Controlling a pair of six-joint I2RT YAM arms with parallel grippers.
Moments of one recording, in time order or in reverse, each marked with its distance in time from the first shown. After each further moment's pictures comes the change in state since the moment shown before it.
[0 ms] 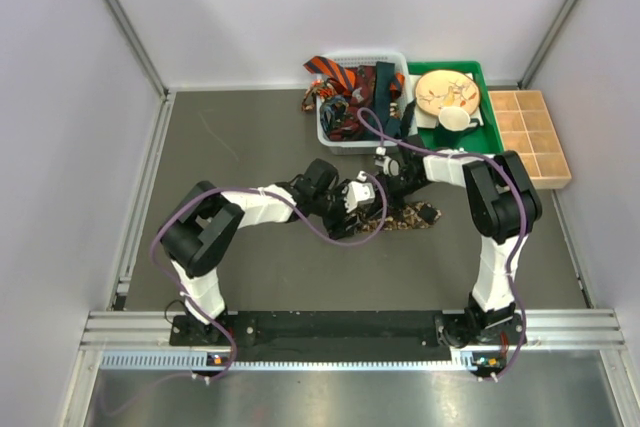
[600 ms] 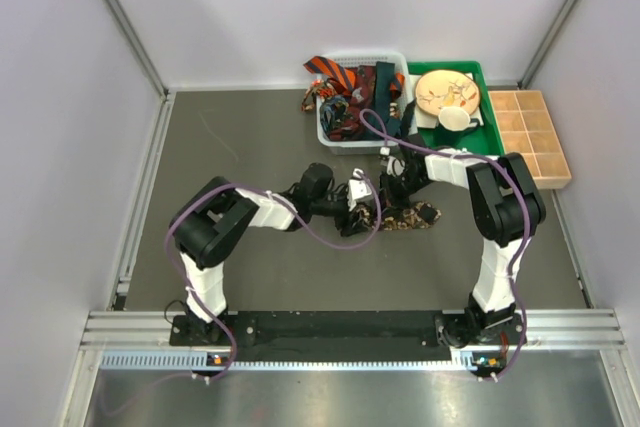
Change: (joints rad) left arm 0.018 0.069 -0.115 0.514 0.214 -0.144; right arm 0.000 -0.034 0.000 -0.052 0.160 0.013
